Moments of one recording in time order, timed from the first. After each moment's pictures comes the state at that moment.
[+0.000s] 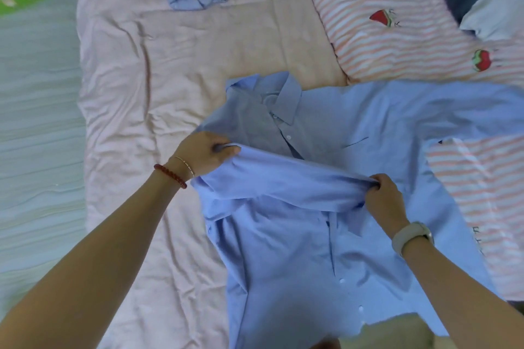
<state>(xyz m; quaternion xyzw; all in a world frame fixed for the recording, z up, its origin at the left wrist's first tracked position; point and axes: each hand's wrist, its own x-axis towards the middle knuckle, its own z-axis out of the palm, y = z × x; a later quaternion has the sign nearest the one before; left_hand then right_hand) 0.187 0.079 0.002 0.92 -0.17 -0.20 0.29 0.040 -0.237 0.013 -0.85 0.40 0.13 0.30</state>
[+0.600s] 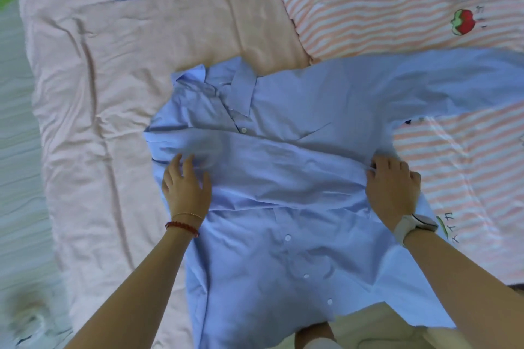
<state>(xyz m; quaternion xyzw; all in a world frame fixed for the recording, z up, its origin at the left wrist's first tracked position) 0.099 -0.017 -0.053 0.97 0.08 -0.05 0.24 0.022 -0.340 -0.007 -0.96 0.25 0.11 -0.01</state>
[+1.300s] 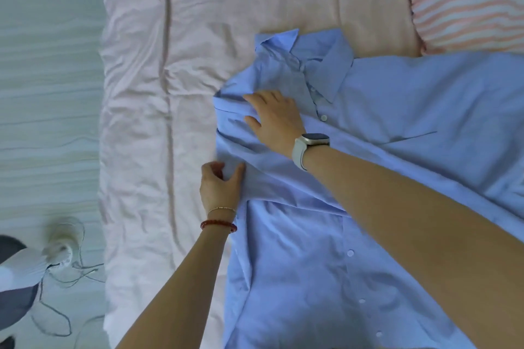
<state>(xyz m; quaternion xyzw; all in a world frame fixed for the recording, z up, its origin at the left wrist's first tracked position) 0.084 0.043 -0.096 0.79 0.40 -0.08 0.46 0.201 -0.075 -0.073 -0.96 -0.16 0.15 0.17</state>
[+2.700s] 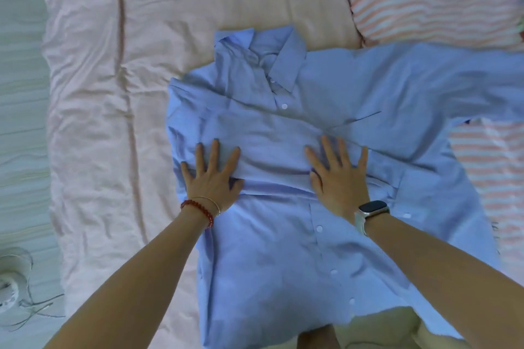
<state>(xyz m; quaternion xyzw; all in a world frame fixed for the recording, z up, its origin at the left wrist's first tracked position) 0.072 0.037 -0.116 0.96 -0.08 -0.25 0.06 0.044 -0.217 -0.079 -0.98 -0.05 0.18 -0.07</state>
